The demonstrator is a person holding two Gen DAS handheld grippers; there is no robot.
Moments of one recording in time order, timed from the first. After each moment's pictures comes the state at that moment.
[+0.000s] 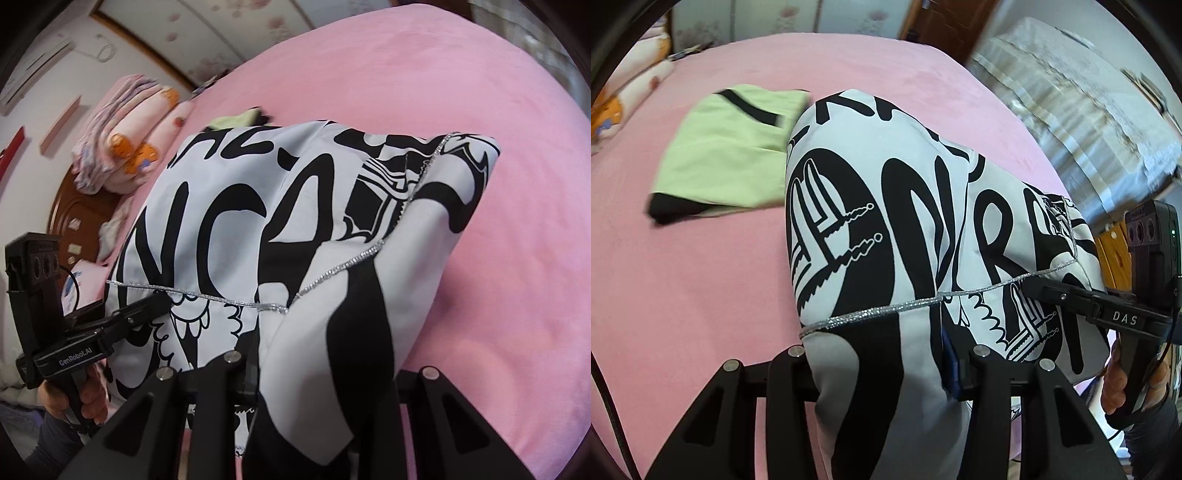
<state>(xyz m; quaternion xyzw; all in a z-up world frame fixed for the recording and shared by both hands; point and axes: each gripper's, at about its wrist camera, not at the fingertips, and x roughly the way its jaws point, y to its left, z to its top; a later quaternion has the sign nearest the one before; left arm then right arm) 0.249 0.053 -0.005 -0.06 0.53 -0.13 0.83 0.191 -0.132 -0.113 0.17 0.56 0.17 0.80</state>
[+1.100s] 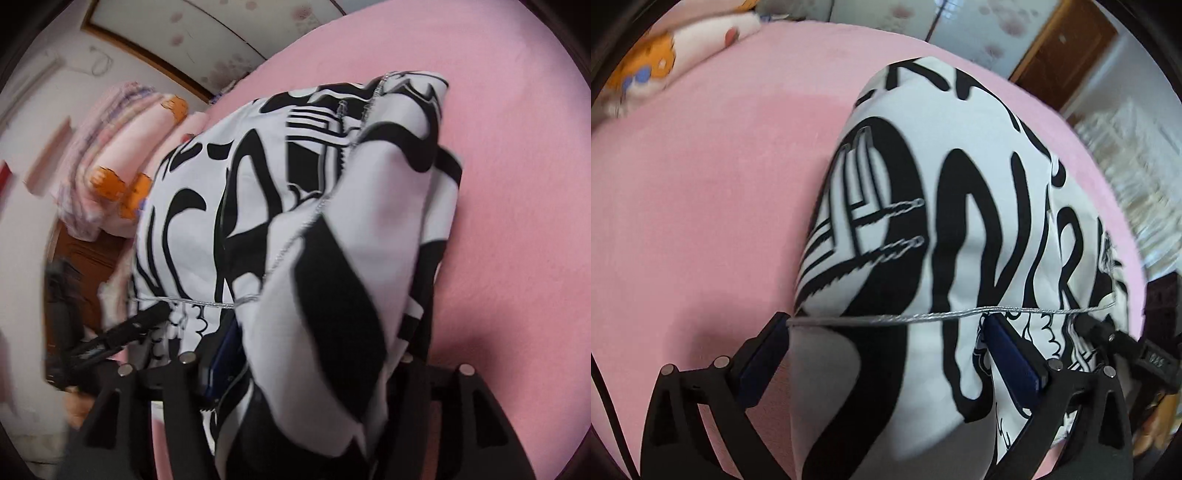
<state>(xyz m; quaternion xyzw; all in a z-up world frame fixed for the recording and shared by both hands) 0.579 0.392 -0.130 -0.15 0.51 -0.04 0.84 0.503 0.072 -0.257 0.24 0.53 0.21 0.79</state>
